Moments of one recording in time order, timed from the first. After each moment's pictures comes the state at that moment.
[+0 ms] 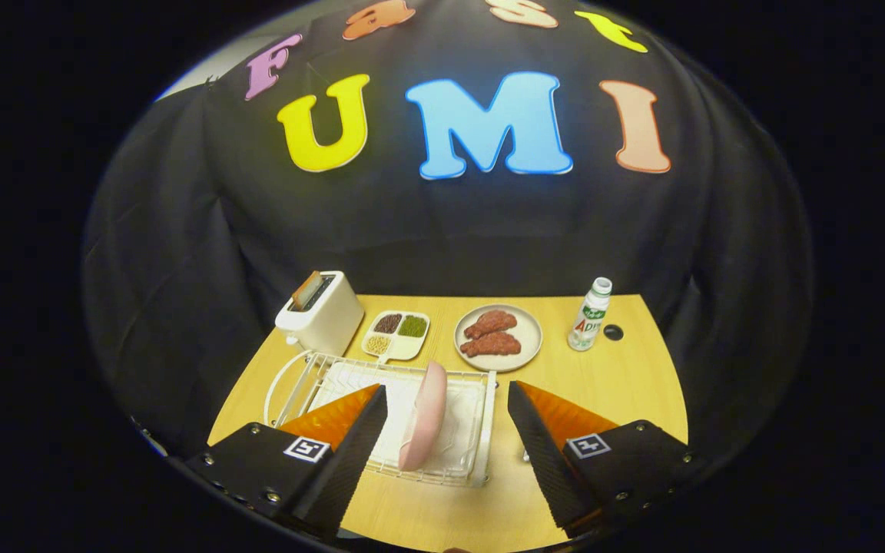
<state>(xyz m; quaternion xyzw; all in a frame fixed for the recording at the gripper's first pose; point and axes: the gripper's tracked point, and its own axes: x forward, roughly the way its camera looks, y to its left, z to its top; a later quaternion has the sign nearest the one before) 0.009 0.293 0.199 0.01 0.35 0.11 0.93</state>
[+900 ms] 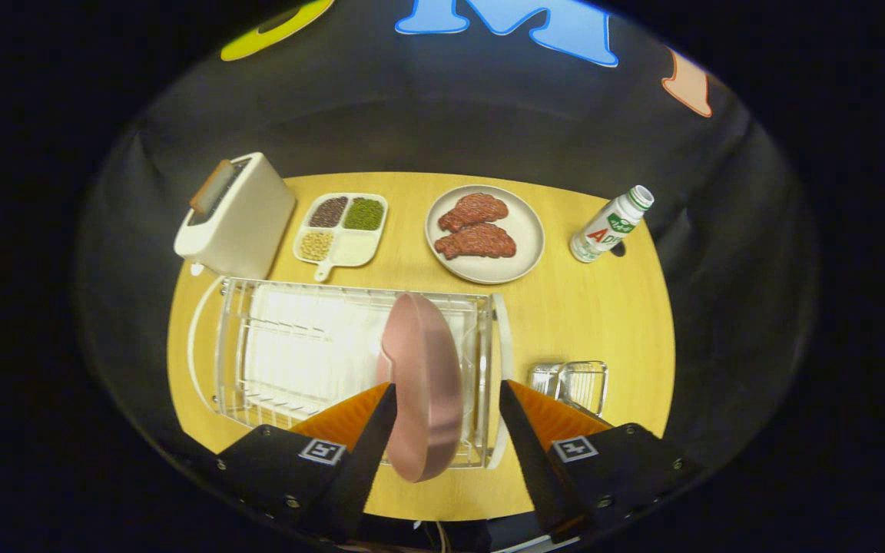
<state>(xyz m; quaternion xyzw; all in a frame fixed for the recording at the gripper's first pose) 0.054 0.307 0.089 -0.10 0.55 -0.03 0.83</state>
